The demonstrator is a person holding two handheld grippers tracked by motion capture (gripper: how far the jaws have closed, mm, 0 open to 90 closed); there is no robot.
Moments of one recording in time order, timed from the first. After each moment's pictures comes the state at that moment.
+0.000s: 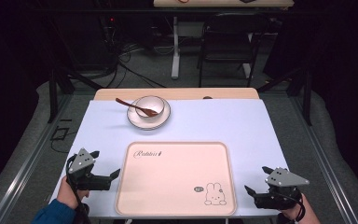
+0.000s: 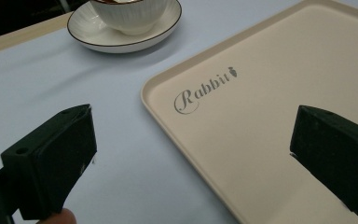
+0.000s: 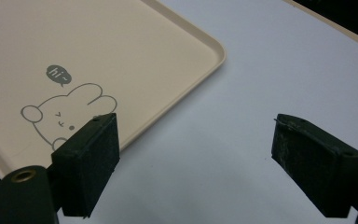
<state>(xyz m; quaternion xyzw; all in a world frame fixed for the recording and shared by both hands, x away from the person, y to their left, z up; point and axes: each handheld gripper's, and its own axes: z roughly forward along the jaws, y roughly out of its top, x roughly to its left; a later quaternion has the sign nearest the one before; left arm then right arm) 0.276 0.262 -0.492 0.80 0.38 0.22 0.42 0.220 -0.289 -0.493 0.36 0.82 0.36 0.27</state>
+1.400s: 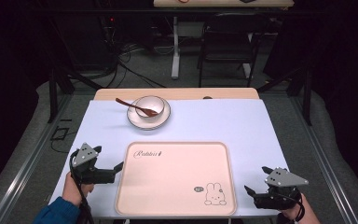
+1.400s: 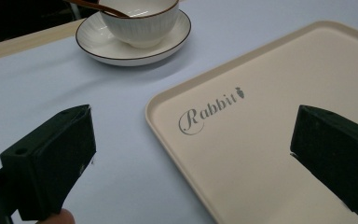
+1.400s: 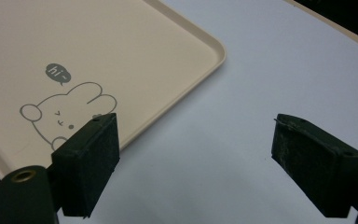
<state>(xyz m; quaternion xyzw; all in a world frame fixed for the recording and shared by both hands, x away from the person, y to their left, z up) 0.291 0.253 -0.488 0.77 0.41 0.22 0.43 0.221 -0.289 -0.493 0.35 0.82 0.36 0.27</state>
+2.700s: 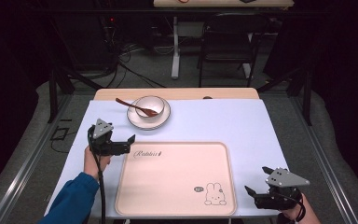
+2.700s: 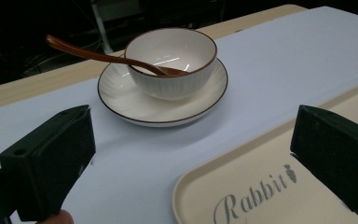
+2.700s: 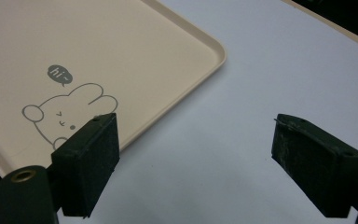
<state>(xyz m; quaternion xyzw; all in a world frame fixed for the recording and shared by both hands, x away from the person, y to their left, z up) 0.367 0.222 -0.483 0.74 0.43 0.27 0.44 0.220 -0.290 -0.493 0.35 0.82 0.37 0.27</state>
